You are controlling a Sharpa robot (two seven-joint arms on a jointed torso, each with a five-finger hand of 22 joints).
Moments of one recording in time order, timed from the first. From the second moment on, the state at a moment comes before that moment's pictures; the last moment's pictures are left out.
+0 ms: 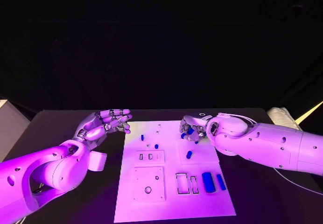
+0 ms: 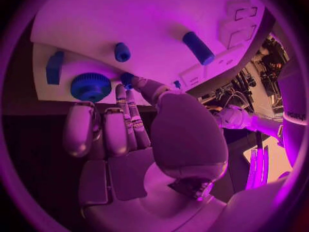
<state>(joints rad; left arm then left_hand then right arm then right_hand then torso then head) 1.18 -0.99 -0.02 1.72 -0.03 -0.30 0.50 1.41 -0.17 0.43 0.05 0.05 0.83 0.21 0.23 0.15 1.00 0.17 0.08 0.07 0.97 0.10 0.62 0.46 0.17 0.92 0.19 0.73 0.48 1.32 -0.75 -0.17 1.39 -1.56 -0.23 -0.15 1.28 -0.22 0.55 -0.03 0.19 1.04 0.15 0.17 0.26 1.16 0.08 0.11 0.08 1.46 0.01 1.34 1.17 0.09 1.42 0.10 1.29 1.16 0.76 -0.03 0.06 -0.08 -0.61</state>
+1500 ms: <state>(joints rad) 1.18 -0.98 -0.02 1.70 -0.03 -0.29 0.49 1.41 -0.17 0.43 0.05 0.05 0.83 0.21 0.23 0.15 1.00 0.17 0.08 0.07 0.97 0.10 0.63 0.46 0.17 0.91 0.19 0.75 0.49 1.34 -0.62 -0.15 1.34 -1.62 -0.45 -0.21 1.34 -0.17 0.66 -0.07 0.12 1.08 0.13 0.21 0.31 1.23 0.08 0.13 0.11 1.46 -0.01 1.37 1.18 0.08 1.43 0.08 1.36 1.25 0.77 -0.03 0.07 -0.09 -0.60</state>
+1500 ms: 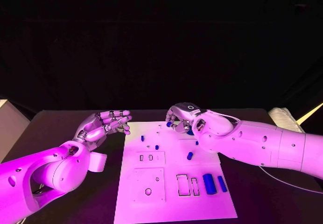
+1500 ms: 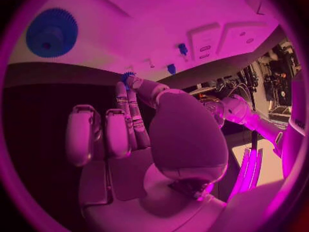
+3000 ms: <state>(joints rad) 1.20 -0.97 -0.02 1.70 -0.03 -0.29 0.49 1.41 -0.17 0.43 0.05 0.05 0.83 0.21 0.23 0.15 1.00 0.17 0.08 0.07 0.97 0.10 0.63 0.46 0.17 0.91 0.19 0.75 0.49 1.33 -0.51 -0.15 1.23 -1.61 -0.41 -0.21 1.33 -0.18 0.66 -0.07 0.12 1.08 0.14 0.21 0.32 1.25 0.06 0.13 0.11 1.46 -0.01 1.37 1.18 0.08 1.43 0.08 1.36 1.26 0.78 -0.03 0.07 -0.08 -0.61</state>
